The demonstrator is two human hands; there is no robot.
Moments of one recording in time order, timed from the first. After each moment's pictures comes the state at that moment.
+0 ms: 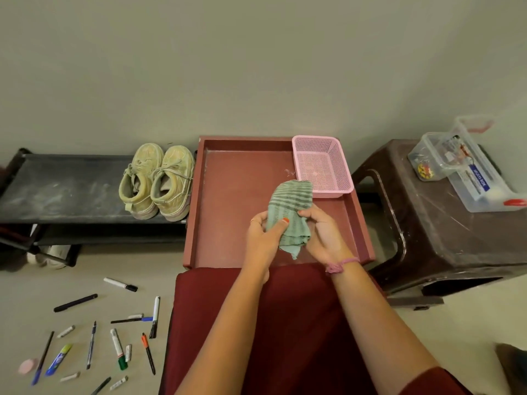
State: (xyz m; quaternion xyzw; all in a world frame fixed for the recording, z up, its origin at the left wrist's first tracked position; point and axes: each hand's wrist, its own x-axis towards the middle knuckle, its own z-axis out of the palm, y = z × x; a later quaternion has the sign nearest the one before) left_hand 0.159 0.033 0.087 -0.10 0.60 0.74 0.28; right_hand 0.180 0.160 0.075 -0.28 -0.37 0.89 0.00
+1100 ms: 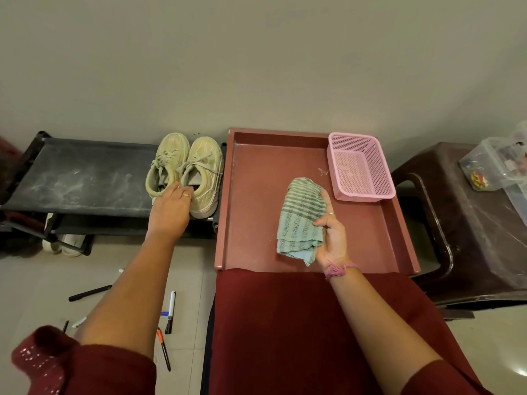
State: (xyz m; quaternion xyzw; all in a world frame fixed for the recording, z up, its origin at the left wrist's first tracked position) left_hand -0.028 -0.166 -0.002 0.21 0.98 0.05 0.02; right_hand 0.127 0.109 0.016 -0.25 -0.26 0.93 0.11
